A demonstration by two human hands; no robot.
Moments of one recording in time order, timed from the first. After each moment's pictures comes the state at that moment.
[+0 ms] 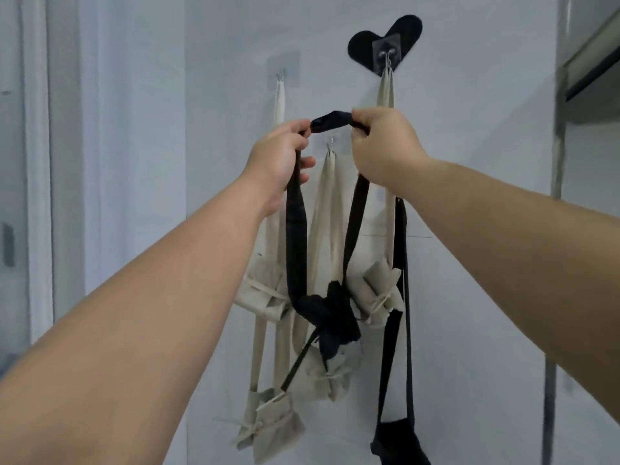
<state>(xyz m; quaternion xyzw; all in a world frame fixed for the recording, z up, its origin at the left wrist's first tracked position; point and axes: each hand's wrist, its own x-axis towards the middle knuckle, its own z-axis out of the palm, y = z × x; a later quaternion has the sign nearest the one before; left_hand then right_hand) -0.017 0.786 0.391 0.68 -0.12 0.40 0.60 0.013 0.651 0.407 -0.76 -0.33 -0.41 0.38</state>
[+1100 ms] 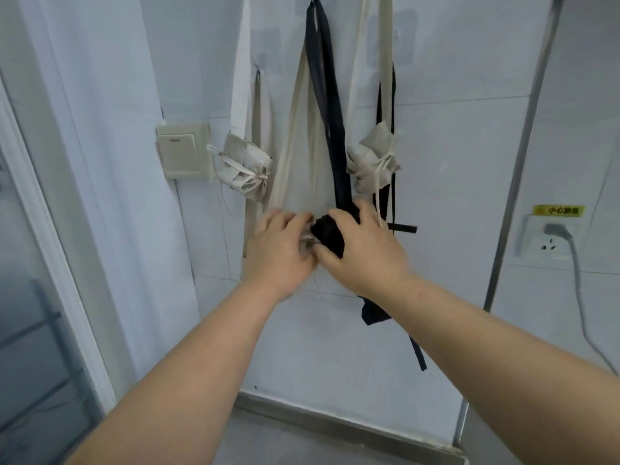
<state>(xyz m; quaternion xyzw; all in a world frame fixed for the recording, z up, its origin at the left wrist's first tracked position) -0.034 0.788 0.142 0.92 -0.01 0.36 0.16 -0.024 0.644 0.160 -0.91 -0.25 -0.26 0.20</state>
